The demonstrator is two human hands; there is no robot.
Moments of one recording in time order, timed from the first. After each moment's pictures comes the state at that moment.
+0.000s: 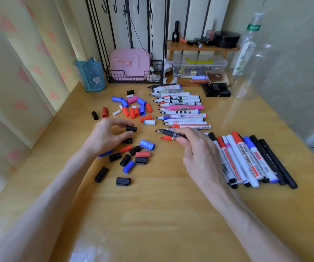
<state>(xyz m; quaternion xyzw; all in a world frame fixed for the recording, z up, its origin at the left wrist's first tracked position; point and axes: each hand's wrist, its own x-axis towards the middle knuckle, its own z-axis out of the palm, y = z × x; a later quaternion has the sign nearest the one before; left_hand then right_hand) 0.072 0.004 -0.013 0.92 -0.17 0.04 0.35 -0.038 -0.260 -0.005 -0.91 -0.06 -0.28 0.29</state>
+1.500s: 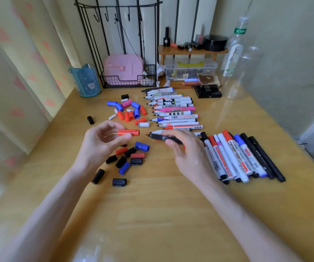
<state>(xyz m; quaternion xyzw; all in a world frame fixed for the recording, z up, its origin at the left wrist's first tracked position) 0.000 -0.021 0.018 0.76 -0.11 0.04 0.64 -0.036 -0.264 -0.008 -0.89 -0.08 -0.20 0.39</state>
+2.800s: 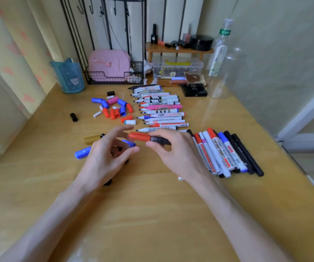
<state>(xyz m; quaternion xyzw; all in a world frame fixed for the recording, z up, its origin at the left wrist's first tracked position) -0.017 -0.055 -0.007 0.83 -0.24 0.09 0.49 -0.041 -0.271 0.009 -0.90 -0.13 -0.20 0.36</state>
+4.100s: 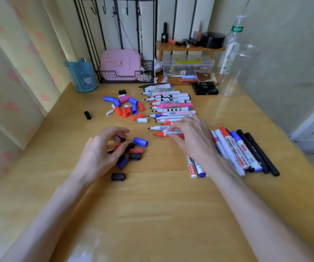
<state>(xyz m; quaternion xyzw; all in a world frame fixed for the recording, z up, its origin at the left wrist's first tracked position) -0.001 -0.006 -0.016 0.89 -0.20 0.14 0.38 0.007 -0.287 -0.009 -0.97 -0.06 -0.18 0.13</state>
